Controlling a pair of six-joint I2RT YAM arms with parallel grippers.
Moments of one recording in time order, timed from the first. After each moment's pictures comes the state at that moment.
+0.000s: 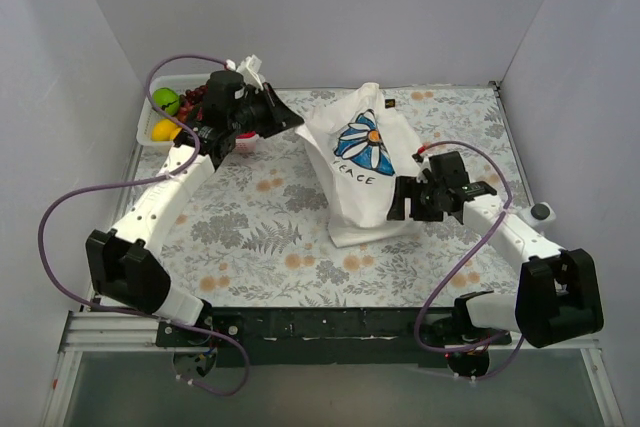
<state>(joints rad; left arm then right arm) -0.38 1.48 1.38 -0.34 0.38 -0.71 0.29 1.27 0.77 -0.48 -0.29 0.27</state>
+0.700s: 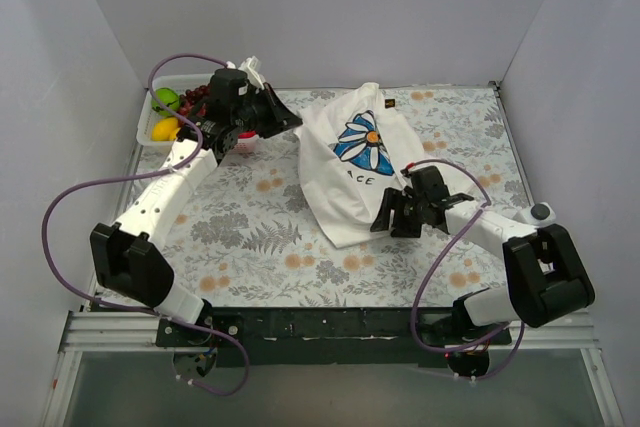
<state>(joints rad) -0.38 1.51 1.47 -0.42 0.33 -0.73 0.40 1.38 0.64 -0.28 -0.32 0.54</state>
